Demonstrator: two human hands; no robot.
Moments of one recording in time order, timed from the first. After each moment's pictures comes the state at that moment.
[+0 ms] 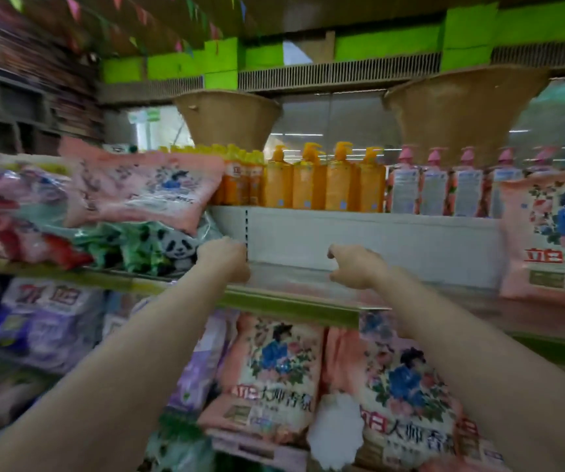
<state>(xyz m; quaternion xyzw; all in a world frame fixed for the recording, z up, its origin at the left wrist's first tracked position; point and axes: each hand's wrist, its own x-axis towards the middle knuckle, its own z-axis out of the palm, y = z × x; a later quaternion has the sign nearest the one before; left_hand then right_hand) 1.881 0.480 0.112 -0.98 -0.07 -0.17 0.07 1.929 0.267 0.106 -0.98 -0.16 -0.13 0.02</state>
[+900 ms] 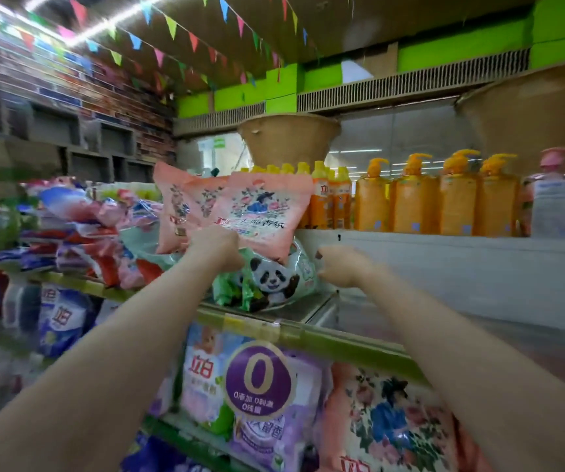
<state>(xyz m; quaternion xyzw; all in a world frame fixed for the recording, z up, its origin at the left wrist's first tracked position) 1.929 0.686 0.155 -0.95 -0.17 -0.22 0.12 2.013 0.495 0.135 -0.95 -0.27 -0.17 0.04</state>
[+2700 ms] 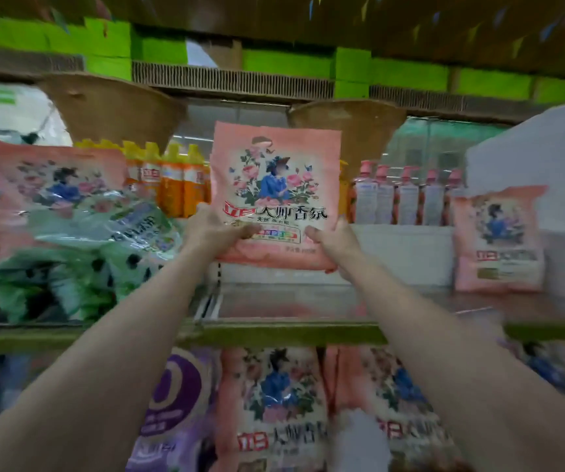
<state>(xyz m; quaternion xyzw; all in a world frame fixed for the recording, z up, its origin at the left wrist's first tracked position) 1.994 0.597 0.150 -0.87 0.06 -0.23 -0.43 1.968 0.402 0.135 -0.77 0.04 -0.31 0.56</state>
